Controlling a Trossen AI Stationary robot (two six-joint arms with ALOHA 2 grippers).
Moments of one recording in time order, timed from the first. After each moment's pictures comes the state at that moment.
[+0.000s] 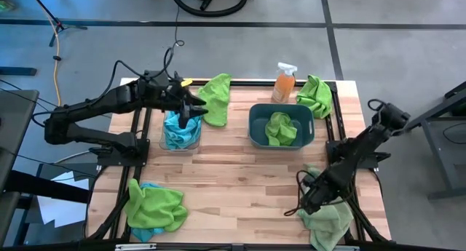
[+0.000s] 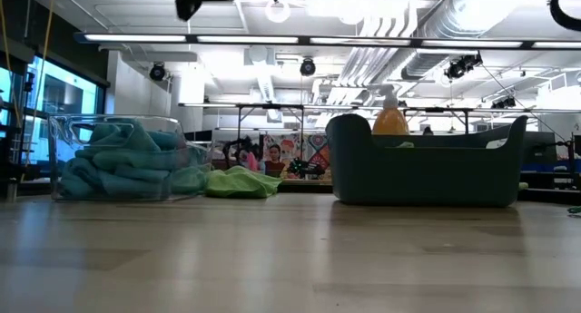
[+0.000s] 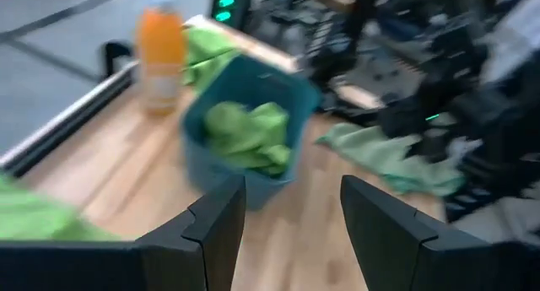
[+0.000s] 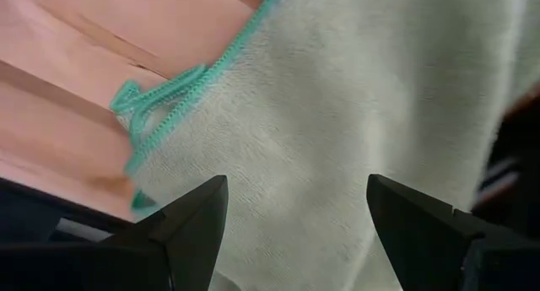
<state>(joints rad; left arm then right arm) 0.28 1.04 1.11 -0.48 0.18 -0.27 0.79 1.44 0.84 -0.85 -0.32 1.78</state>
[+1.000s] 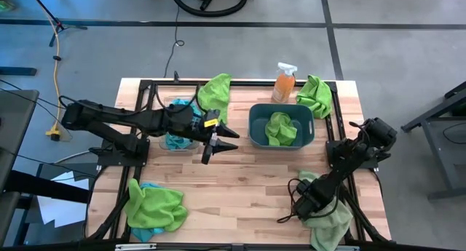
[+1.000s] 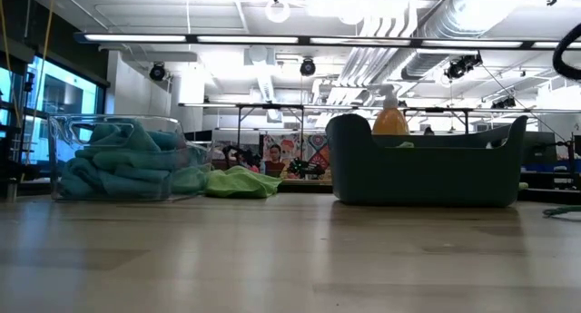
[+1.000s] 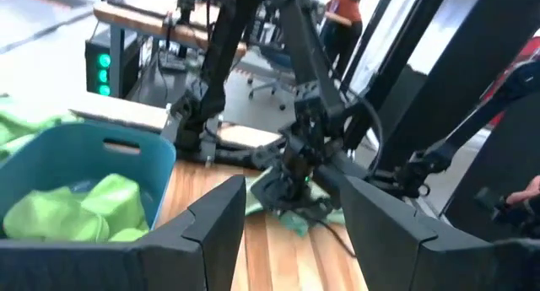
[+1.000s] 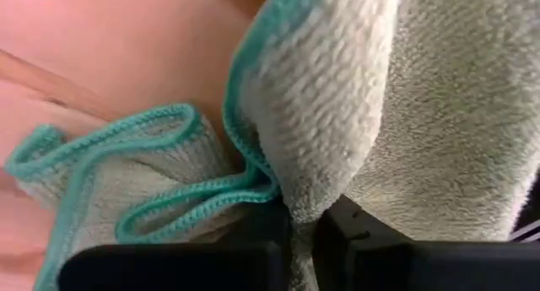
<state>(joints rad) -0.09 1.32 1.11 0.06 0.07 -0.29 0.79 1.69 0.87 -0.81 -0.34 1.68</state>
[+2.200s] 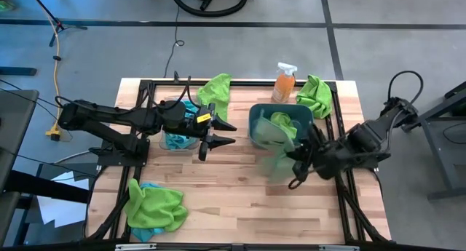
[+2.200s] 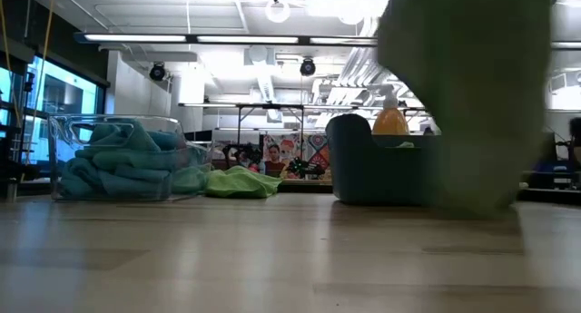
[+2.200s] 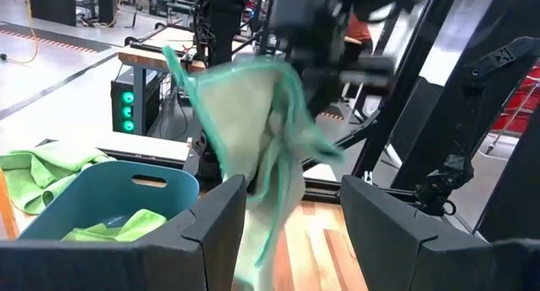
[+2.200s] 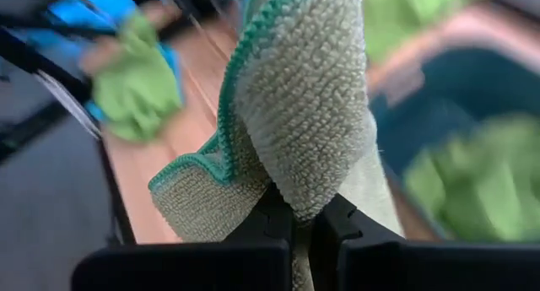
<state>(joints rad) -0.09 1.27 1.11 0.07 0.02 -0.21 0.59 1.27 1.49 -1.15 0.59 1.08</state>
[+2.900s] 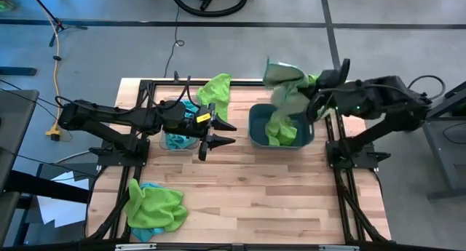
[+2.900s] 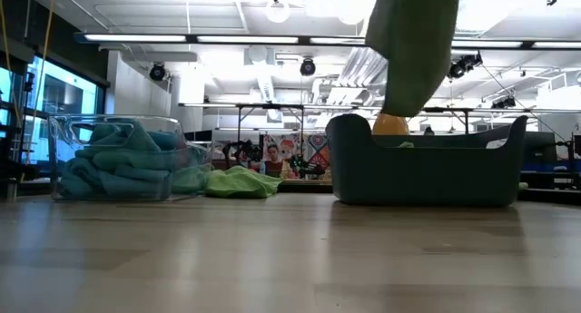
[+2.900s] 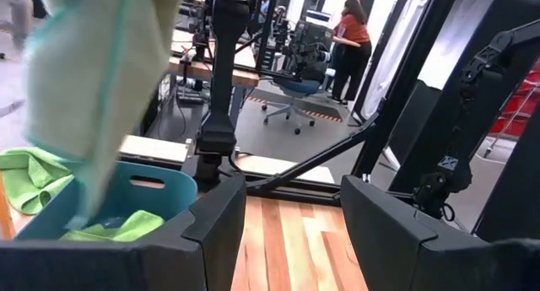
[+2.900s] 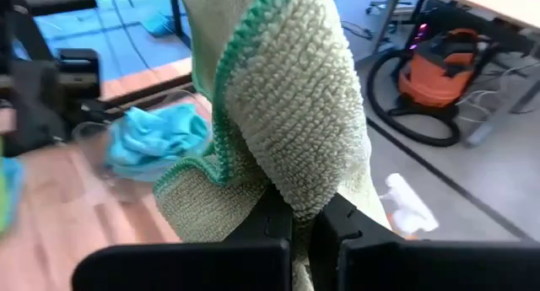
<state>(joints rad) -0.09 1.27 1.11 0.08 0.02 -0.22 0.20 1.26 1.90 -1.29 0.78 0.41</state>
